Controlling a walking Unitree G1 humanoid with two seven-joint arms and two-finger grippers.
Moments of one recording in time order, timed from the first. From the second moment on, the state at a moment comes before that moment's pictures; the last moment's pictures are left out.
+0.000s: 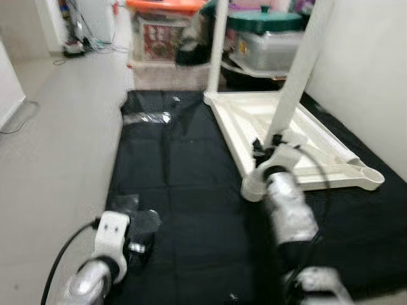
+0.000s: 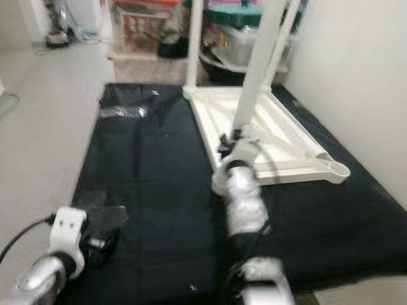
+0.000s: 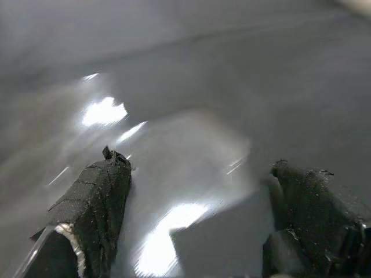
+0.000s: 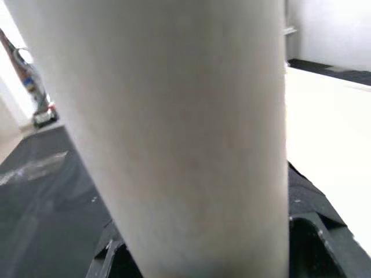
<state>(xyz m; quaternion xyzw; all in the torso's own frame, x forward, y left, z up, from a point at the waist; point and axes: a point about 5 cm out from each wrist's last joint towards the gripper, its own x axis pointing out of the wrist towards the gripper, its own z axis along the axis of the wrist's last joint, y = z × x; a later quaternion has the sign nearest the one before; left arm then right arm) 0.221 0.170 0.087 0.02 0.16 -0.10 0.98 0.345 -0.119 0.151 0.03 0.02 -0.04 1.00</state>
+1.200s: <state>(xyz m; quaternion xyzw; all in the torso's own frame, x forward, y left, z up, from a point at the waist) 0.229 0.167 0.086 0.02 0.15 -0.12 0.98 0.341 -0.106 0.214 -0.01 -0.05 0.53 0.84</state>
